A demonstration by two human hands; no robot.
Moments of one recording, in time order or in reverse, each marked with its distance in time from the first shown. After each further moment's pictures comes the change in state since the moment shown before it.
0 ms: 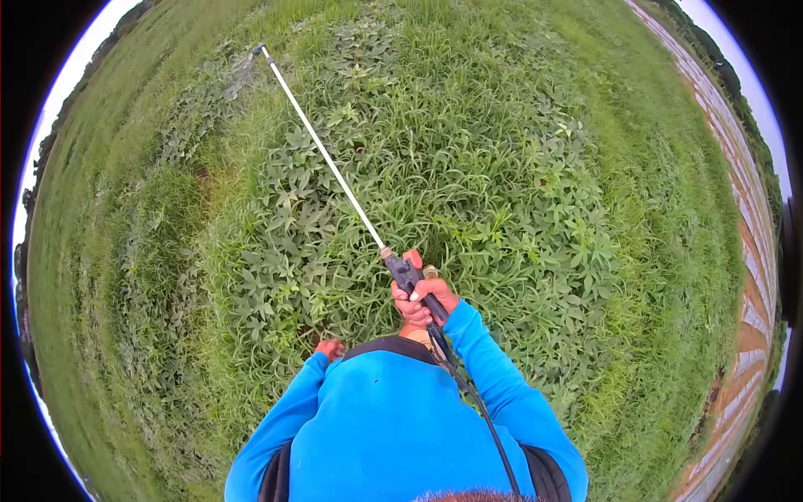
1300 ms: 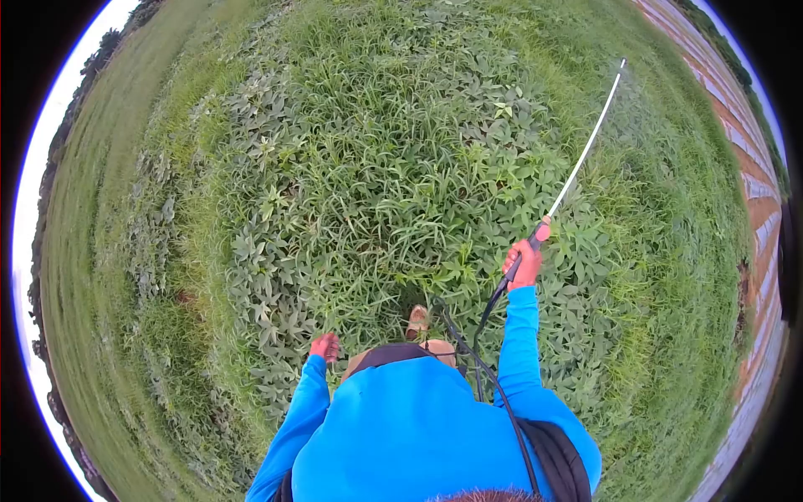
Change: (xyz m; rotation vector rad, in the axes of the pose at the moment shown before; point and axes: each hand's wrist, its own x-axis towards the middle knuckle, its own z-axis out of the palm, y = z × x) left_hand 0.081 0.354 0.053 0.062 -0.081 0.005; right_hand -0.187 -0.261 -0.138 0.115 1.365 -1.297
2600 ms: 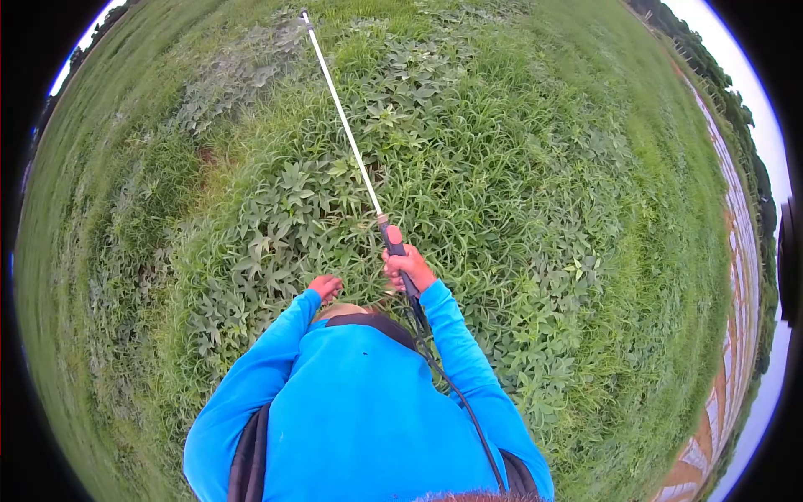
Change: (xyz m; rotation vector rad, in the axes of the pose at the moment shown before) left_hand 0.052 0.148 0.017 -0.090 0.135 0.316; right_hand -0.021 0.134 0.349 -0.731 -1.390 0.768
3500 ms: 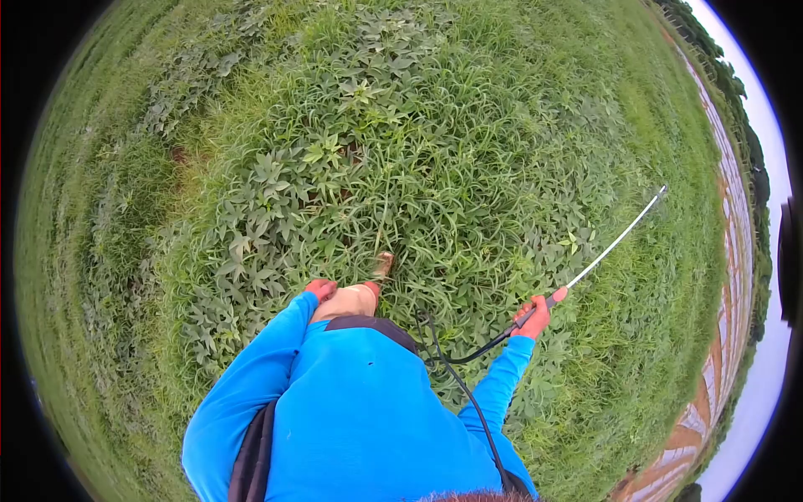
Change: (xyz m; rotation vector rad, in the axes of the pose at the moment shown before) left_hand 0.066 -0.056 0.020 0.126 -0.103 0.087; right_hand -0.182 0.029 -0.165 0.401 1.433 -0.442
